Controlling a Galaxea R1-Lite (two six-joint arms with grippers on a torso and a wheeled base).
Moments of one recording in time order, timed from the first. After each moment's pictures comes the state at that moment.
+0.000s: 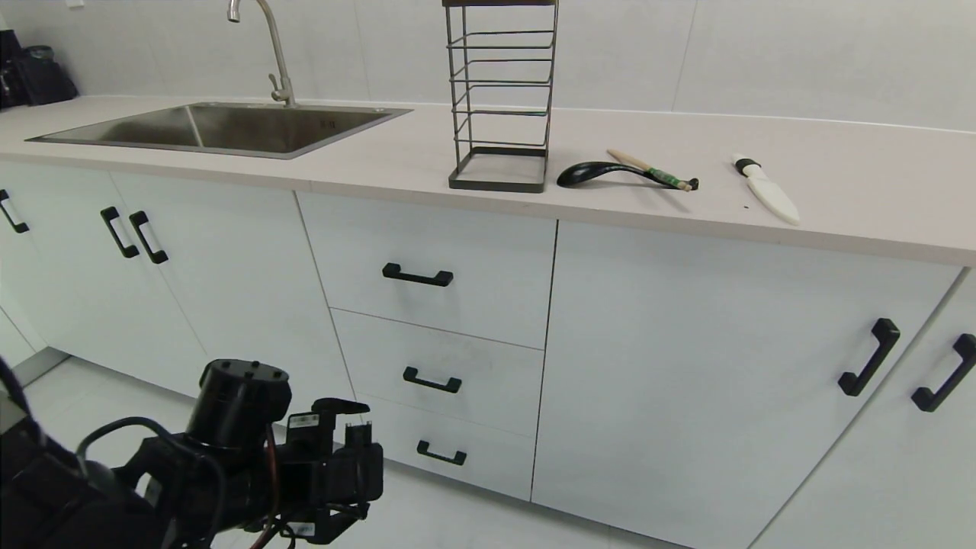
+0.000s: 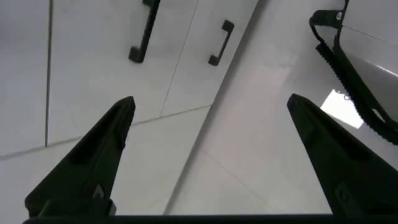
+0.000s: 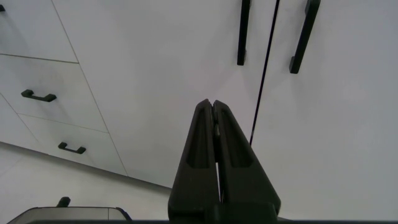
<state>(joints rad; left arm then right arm) -0.43 1.78 -0.33 -0.69 -0.15 1.18 0.00 0.00 0.00 0.01 0.03 0.02</state>
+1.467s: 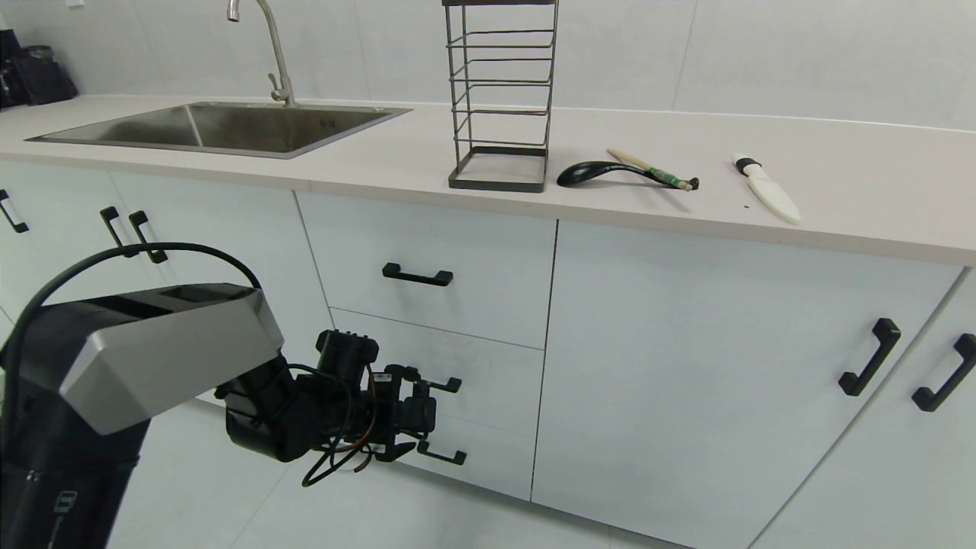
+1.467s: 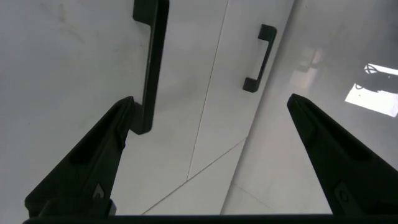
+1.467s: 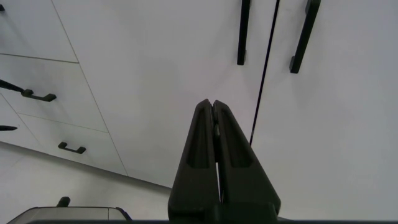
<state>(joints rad) -0.32 2.36 -0.87 -0.71 -0.27 1.36 0.00 0.00 0.00 0.01 0.03 0.02</state>
